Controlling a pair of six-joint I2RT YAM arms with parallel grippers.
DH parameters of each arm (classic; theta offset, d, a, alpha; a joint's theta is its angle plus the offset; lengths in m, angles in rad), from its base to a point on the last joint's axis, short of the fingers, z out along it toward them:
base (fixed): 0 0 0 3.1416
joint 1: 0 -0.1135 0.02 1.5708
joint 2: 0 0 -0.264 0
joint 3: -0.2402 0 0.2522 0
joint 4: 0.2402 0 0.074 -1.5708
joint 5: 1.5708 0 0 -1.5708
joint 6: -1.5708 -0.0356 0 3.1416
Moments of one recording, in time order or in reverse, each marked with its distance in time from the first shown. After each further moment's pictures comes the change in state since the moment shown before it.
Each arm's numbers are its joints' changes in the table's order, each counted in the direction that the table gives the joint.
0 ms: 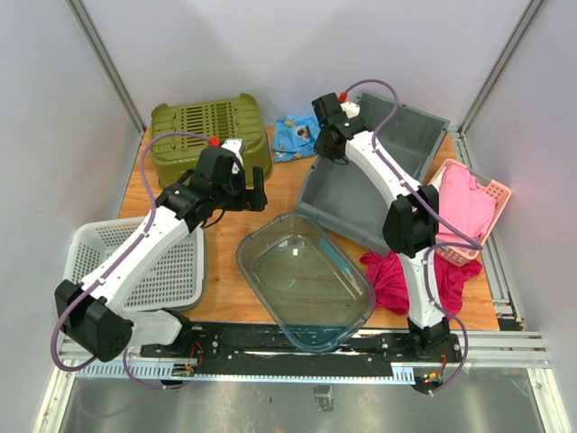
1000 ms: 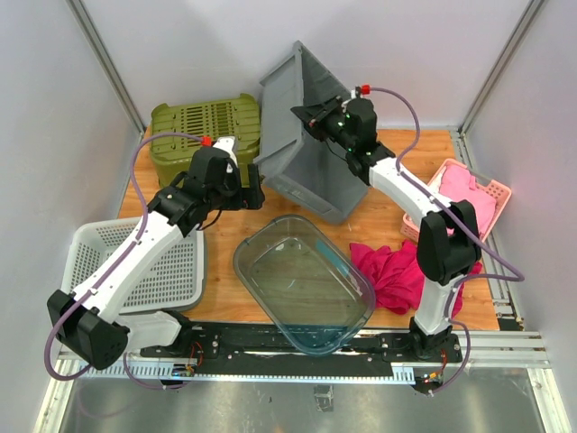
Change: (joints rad) left arm 0.000 -0.050 0.004 0.004 -0.023 0.033; right arm 0.018 -0.371 0.594 -1.019 -0.447 -0.451
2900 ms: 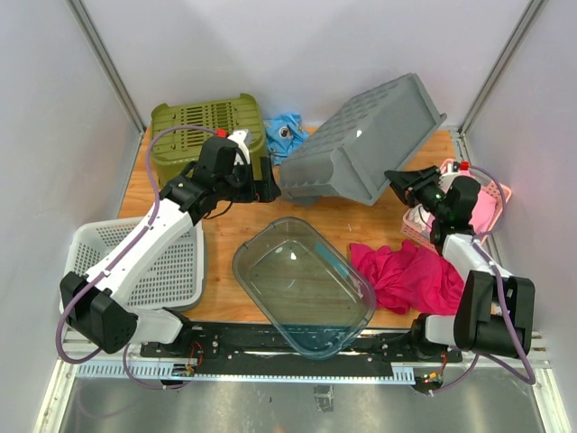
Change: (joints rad) left arm 0.000 0.103 -0.065 -0.064 0.165 0.025; right arm 0.611 -0.566 1.012 -0.397 -0.463 -0.062
